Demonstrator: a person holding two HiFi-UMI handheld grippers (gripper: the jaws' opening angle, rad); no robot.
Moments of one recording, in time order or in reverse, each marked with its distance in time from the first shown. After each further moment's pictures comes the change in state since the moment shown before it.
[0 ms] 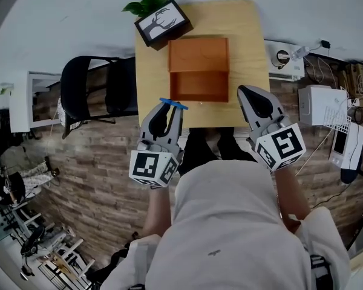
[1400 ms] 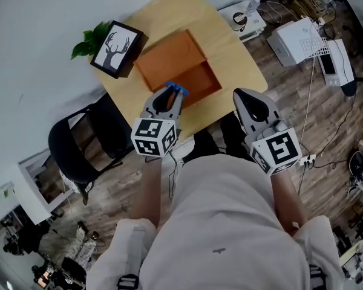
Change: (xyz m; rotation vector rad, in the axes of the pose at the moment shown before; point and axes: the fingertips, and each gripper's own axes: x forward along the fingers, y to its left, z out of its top) left arm 0.109 0.033 -0.081 0.136 0.390 -0.545; right arm -0.002 0.033 -0.030 0.147 0.062 -0.516
